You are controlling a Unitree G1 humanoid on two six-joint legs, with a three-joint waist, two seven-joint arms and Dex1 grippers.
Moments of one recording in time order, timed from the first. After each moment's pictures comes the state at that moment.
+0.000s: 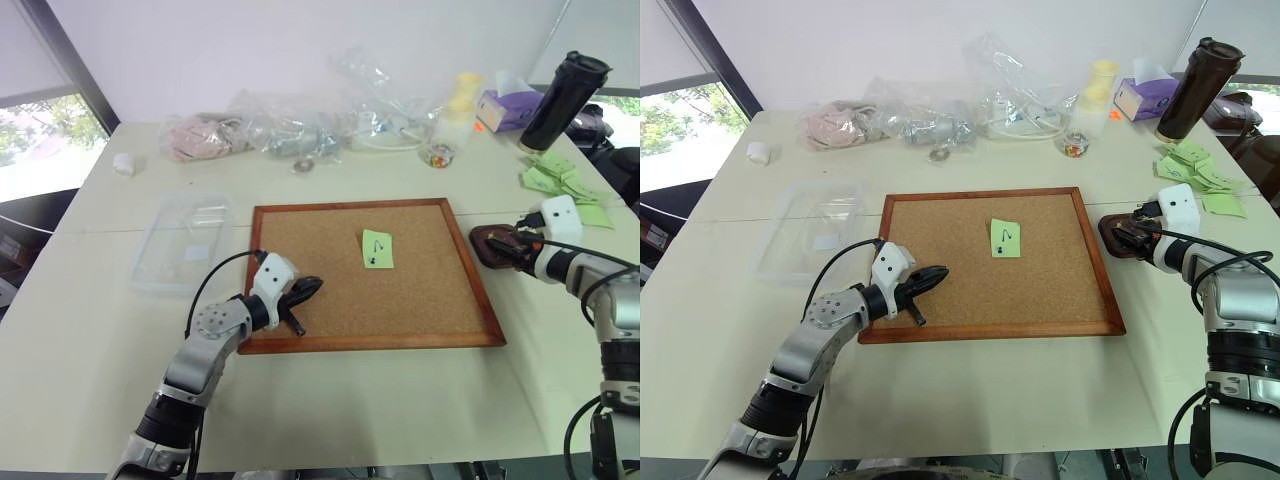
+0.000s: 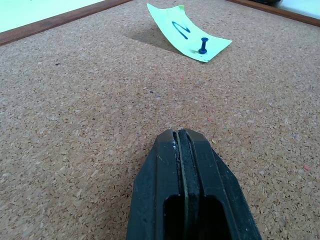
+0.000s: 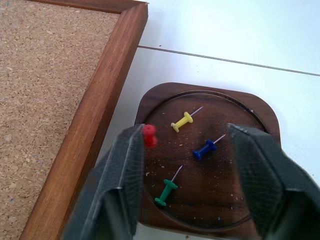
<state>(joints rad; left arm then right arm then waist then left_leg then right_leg) -0.21 0.30 -0.21 -0.10 -0.18 0.32 -0.65 -0.43 -0.77 -0.25 0.24 0.26 0.67 0.61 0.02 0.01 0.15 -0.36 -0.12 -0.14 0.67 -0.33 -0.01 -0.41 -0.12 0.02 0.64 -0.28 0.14</state>
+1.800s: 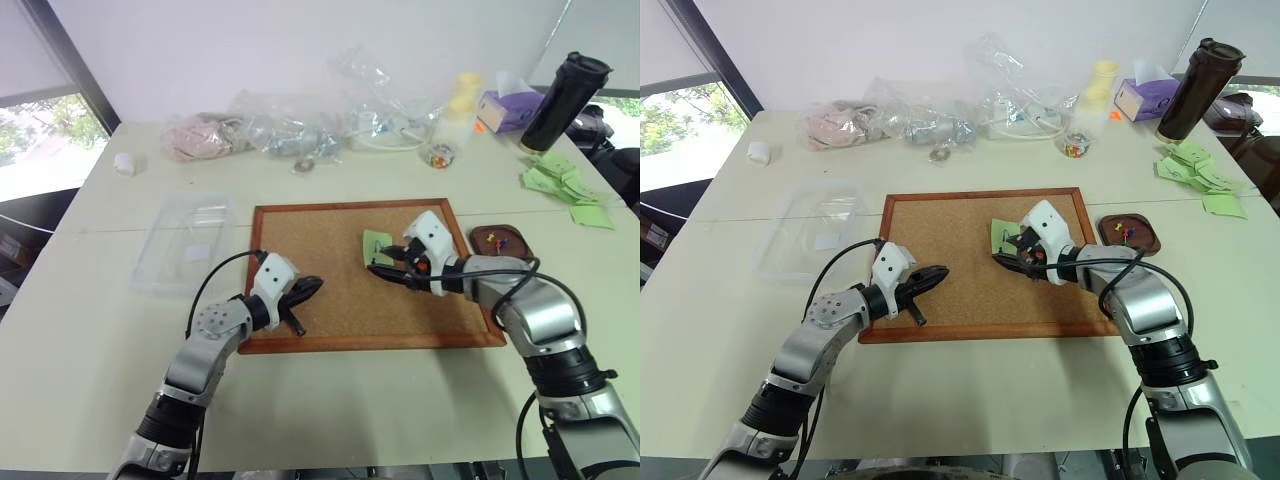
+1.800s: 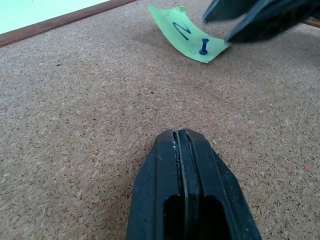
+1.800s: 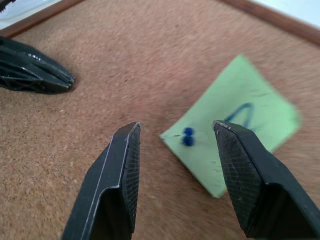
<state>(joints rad) -0.21 0.30 -0.21 -0.10 -0.18 0.32 -0.65 -0.43 -0.60 0.14 -0.09 0.31 0.67 0.76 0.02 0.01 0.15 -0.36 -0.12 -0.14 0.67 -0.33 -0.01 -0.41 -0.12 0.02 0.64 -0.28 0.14</state>
